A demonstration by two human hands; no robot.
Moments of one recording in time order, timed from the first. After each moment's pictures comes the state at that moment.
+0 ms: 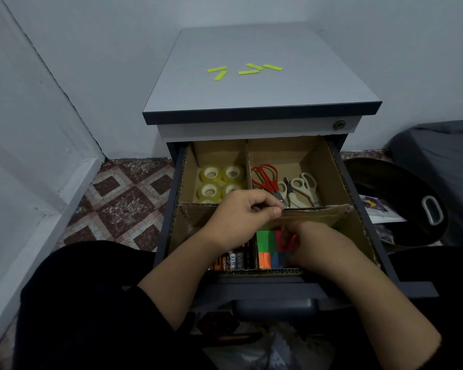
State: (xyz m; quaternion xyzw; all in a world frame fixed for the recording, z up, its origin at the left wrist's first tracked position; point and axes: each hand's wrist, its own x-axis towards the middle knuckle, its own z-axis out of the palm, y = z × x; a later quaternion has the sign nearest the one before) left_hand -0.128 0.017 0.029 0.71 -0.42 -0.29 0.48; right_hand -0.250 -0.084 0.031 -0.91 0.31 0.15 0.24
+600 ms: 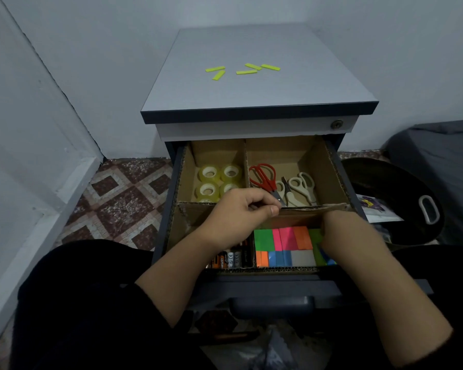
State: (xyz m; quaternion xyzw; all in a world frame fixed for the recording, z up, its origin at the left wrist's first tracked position) left_hand -0.128 0.019 0.031 0.72 -0.42 -0.29 0.47; right_hand -0.267 -0.108 0.028 -0.89 0.43 0.12 0.08
